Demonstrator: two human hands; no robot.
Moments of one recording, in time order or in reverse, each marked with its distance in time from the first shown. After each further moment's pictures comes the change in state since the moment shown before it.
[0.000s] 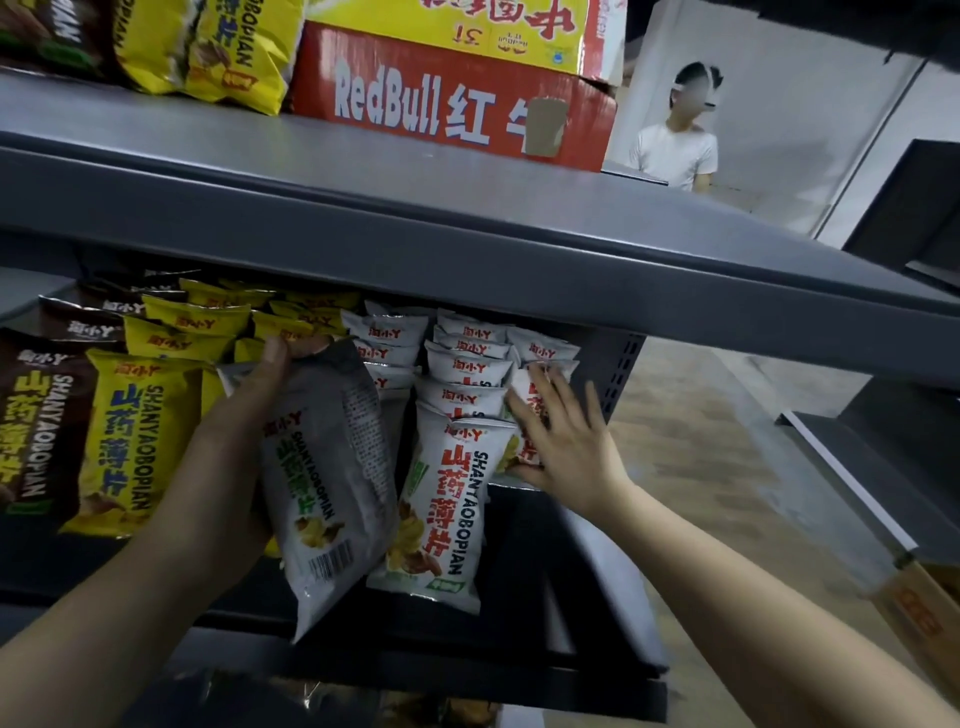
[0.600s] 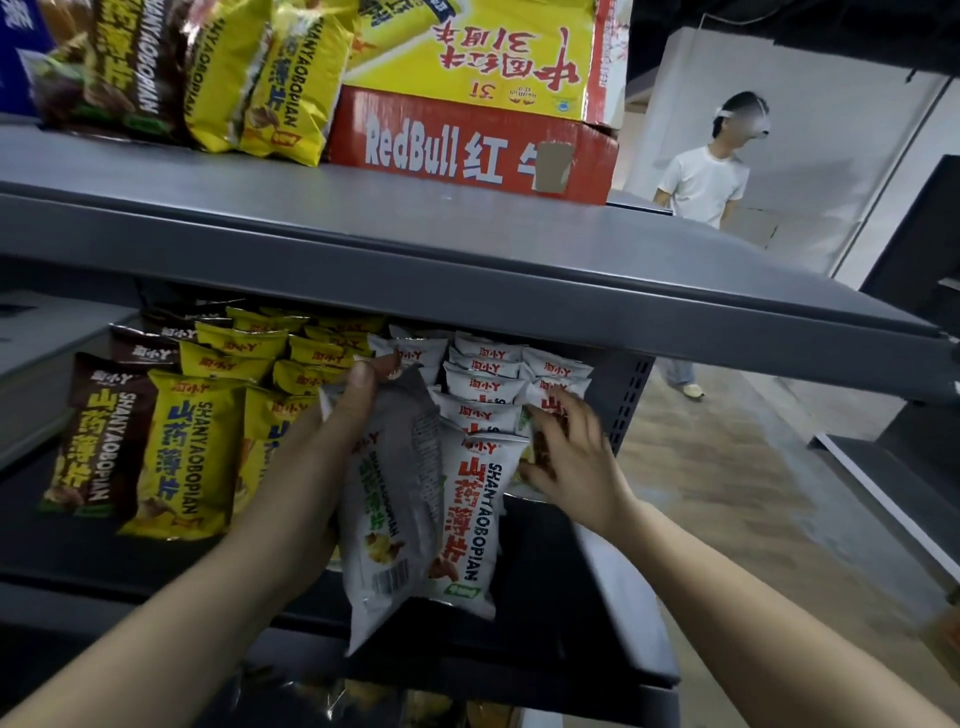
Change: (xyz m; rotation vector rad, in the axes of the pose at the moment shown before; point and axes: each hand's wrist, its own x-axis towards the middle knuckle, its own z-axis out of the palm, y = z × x) left_hand -0.019 0.006 0.026 0.077 -0.089 0.014; right_hand -0.001 -0.006 -0.015 0.478 -0.044 0.138
